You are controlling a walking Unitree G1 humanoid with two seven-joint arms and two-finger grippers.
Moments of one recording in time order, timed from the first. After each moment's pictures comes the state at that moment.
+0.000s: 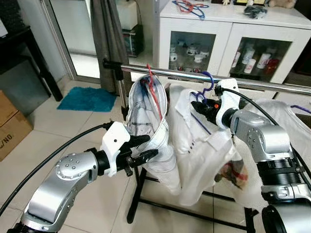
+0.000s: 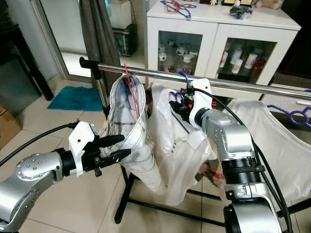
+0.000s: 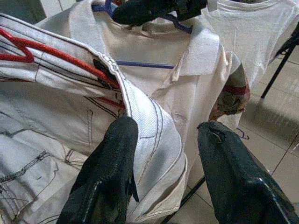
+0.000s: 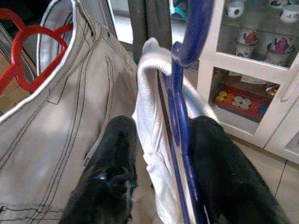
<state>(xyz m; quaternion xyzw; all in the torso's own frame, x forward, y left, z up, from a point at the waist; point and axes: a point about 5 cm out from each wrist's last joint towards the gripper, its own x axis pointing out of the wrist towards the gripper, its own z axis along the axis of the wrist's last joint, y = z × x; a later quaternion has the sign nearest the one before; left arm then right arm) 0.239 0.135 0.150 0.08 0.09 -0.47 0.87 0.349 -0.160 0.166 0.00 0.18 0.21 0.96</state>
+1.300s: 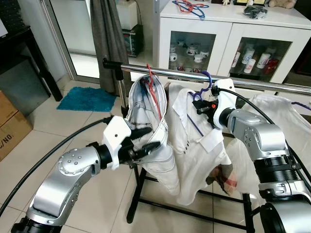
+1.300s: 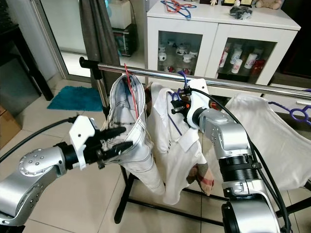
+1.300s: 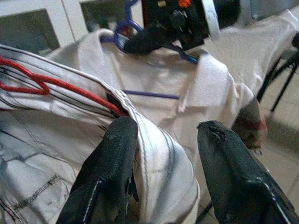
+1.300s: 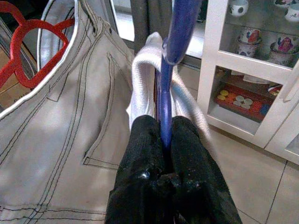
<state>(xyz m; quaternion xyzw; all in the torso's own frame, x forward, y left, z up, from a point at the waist) 0.250 0.131 0.160 0.08 0.04 -0.46 0.89 0.352 -0.156 0.165 0.00 0.18 0.22 0.96</state>
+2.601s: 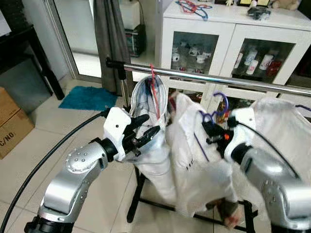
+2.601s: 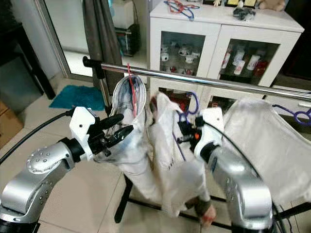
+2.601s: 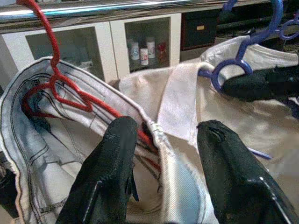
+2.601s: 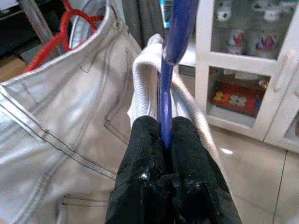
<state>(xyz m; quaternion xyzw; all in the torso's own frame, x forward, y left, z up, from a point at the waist) 0.259 0.122 0.164 0.05 0.01 -0.39 0.92 0.258 -0.159 0.150 0.04 0.14 0.17 0.97</state>
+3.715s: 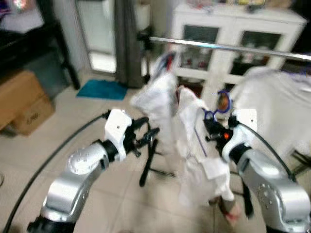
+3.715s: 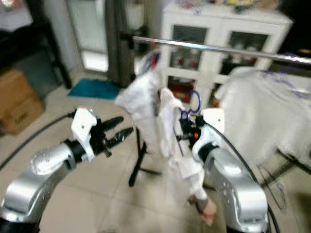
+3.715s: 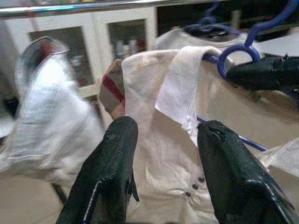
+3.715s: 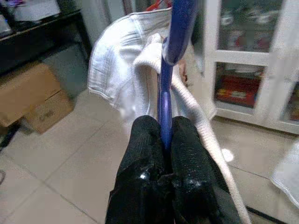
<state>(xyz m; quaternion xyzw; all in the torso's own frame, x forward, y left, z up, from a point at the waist) 0.264 0.122 0.162 0.05 0.02 -0.38 0.92 0.259 -0.155 0.155 0.05 0.11 0.15 0.98</state>
